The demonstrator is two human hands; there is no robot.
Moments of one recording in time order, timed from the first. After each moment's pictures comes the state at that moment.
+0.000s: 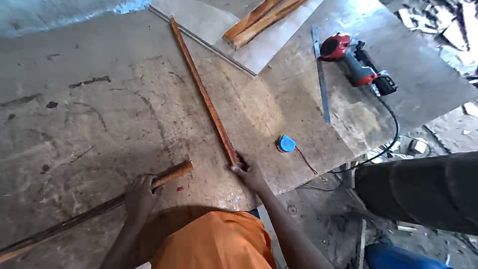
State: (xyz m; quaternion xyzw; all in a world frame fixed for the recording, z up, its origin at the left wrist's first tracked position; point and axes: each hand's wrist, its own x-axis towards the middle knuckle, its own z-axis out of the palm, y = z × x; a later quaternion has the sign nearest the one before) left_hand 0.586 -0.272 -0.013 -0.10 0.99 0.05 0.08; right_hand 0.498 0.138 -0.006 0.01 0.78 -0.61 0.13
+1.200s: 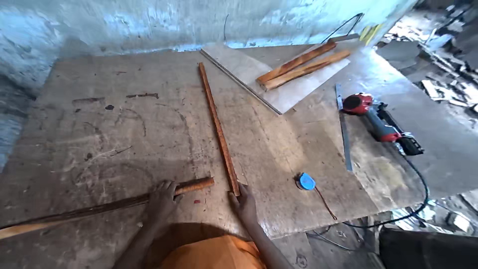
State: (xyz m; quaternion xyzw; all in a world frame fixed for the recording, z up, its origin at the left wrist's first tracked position) left_hand 0.583 -0.271 -0.015 -0.09 0.99 0.06 0.09; right_hand 0.528 0.052 -0.017 -0.04 0.90 -0.43 0.03
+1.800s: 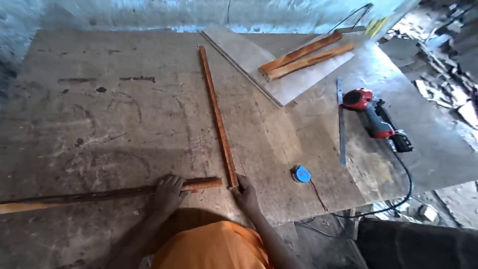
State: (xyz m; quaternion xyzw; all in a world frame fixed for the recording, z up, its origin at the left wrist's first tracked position) left_hand 0.595 -0.240 -0.006 -0.01 1.00 0.07 0.06; right_hand 0.525 0.078 -0.025 -0.09 0.87 -0.47 0.09
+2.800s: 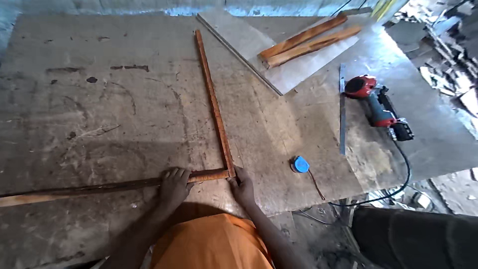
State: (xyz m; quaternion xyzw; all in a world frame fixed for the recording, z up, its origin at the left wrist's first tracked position) left_hand 0.584 -0.202 0.011 -0.01 1.00 0.06 0.06; right_hand 0.529 0.071 -0.028 -0.07 0.88 -0.47 0.06
